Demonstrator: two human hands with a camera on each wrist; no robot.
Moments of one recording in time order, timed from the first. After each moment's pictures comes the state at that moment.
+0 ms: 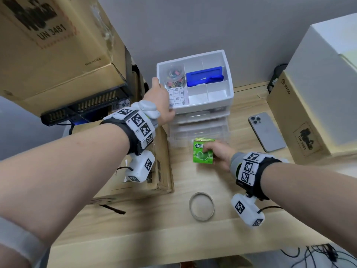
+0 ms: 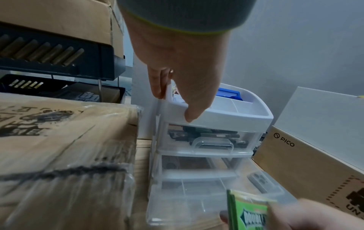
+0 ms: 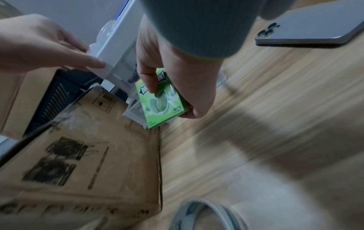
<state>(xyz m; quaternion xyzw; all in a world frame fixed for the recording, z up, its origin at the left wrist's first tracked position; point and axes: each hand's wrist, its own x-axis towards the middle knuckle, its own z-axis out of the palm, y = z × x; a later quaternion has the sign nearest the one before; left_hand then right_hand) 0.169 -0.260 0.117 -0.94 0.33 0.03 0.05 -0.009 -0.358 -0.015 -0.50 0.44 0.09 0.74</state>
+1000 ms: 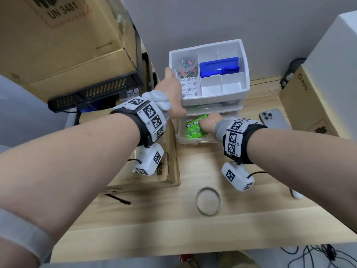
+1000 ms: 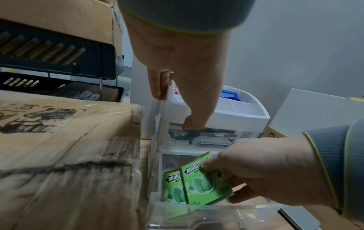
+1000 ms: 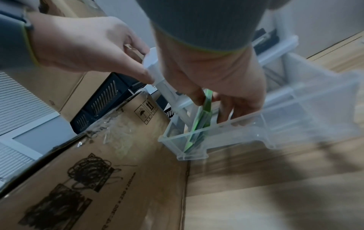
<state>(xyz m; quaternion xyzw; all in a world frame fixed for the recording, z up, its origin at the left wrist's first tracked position) 0.167 -0.253 0.118 -0.94 0.34 0.06 0.07 0.072 -0.355 0.025 -0.78 0.40 0.16 0.45</state>
